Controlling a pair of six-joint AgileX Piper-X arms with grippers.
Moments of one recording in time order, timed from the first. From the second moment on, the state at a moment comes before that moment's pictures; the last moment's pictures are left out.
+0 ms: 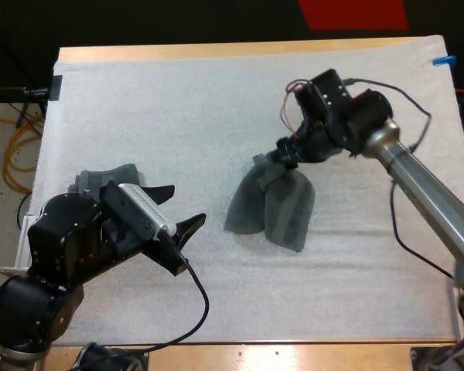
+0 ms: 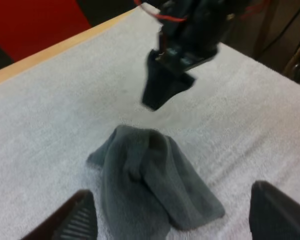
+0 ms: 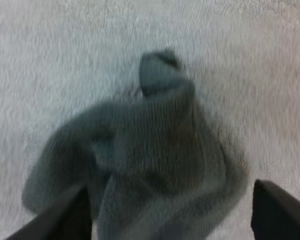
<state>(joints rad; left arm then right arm) -0.34 0.70 -1.00 0.91 0.44 -1.65 0.55 1.71 -1.60 1.16 -0.08 -1.68</state>
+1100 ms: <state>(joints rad) -0.34 0.70 -0.95 1.04 0.44 -1.65 0.55 1.46 -0.71 0.51 -0.42 -1.16</state>
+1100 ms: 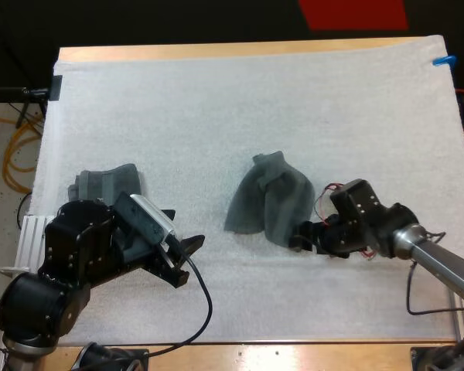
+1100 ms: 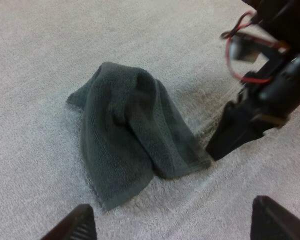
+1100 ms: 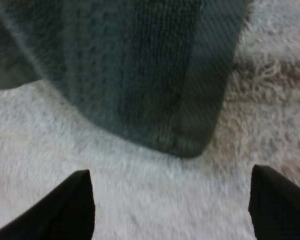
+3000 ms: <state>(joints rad) -0.34 0.70 -0.95 1.04 0.44 -1.65 0.55 1.28 -0.70 0.68 -0.17 -1.46</state>
